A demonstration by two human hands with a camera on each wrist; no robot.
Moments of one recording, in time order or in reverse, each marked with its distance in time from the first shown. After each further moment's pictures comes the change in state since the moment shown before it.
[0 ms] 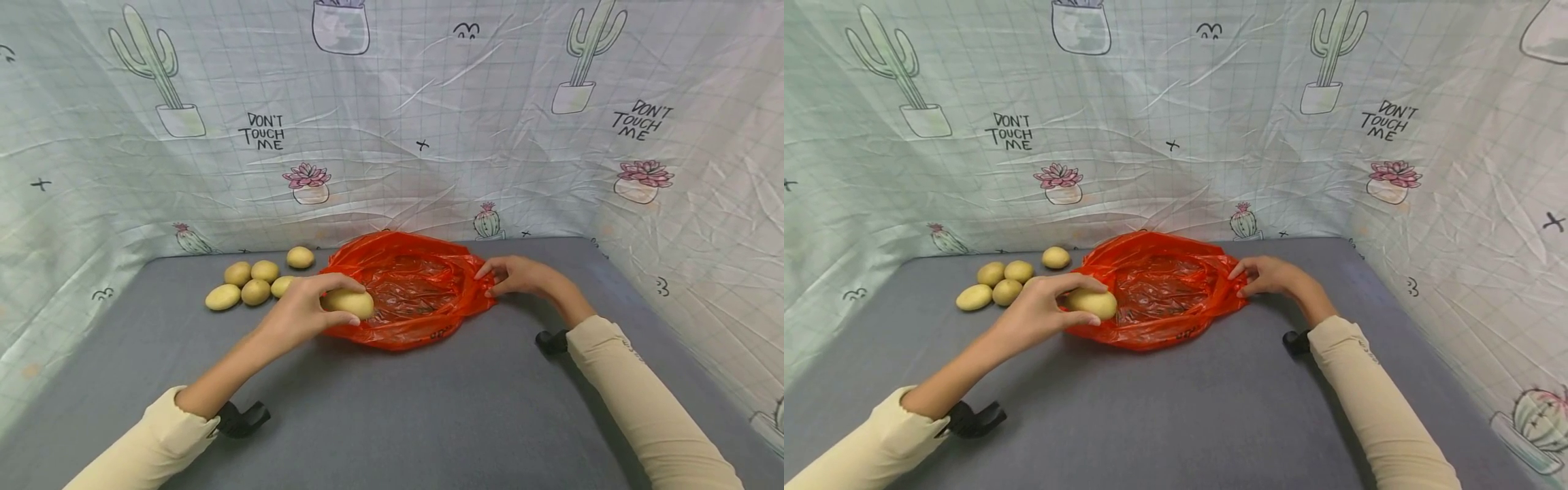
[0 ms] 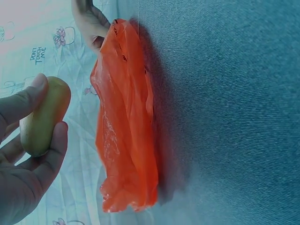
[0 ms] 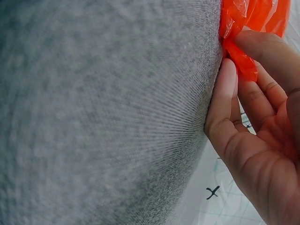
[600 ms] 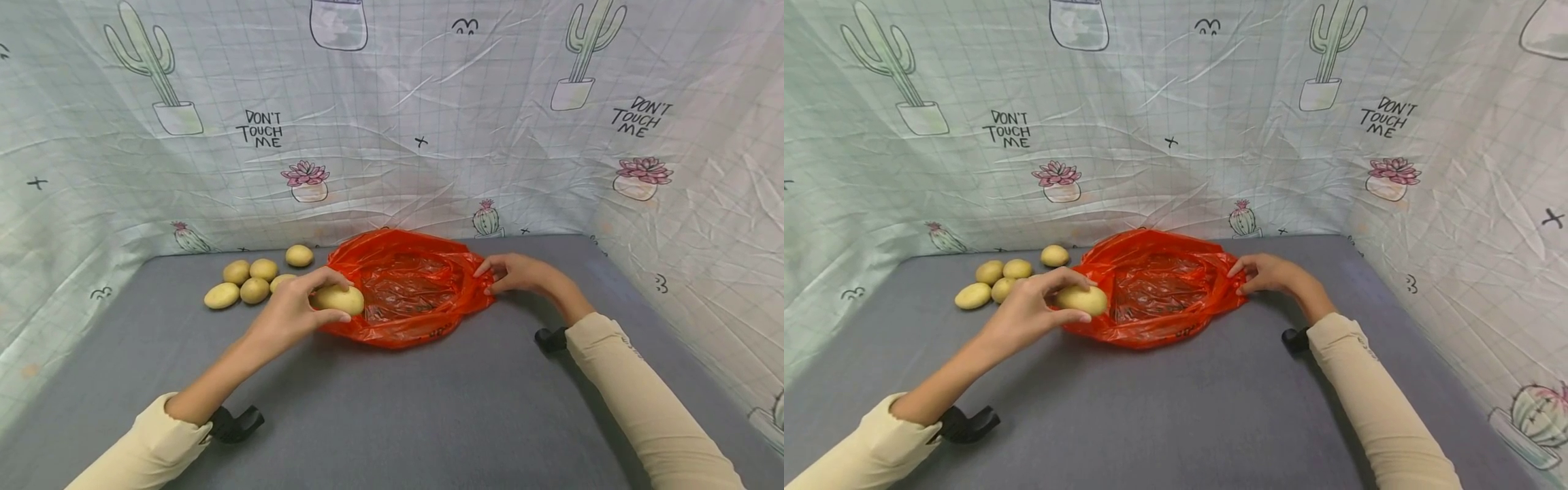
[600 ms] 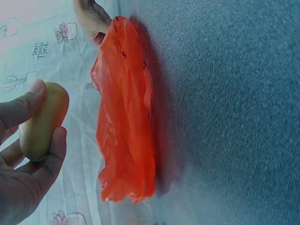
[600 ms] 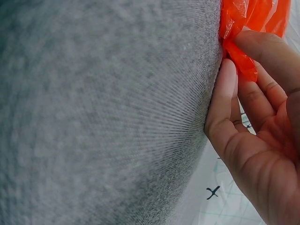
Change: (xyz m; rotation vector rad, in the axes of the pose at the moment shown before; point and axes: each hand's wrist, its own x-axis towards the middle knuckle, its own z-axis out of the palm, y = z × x) left_hand -0.009 -0.003 -0.003 0.036 0.093 0.006; right_hand -0.002 0.001 0.001 0.038 0.001 -0.052
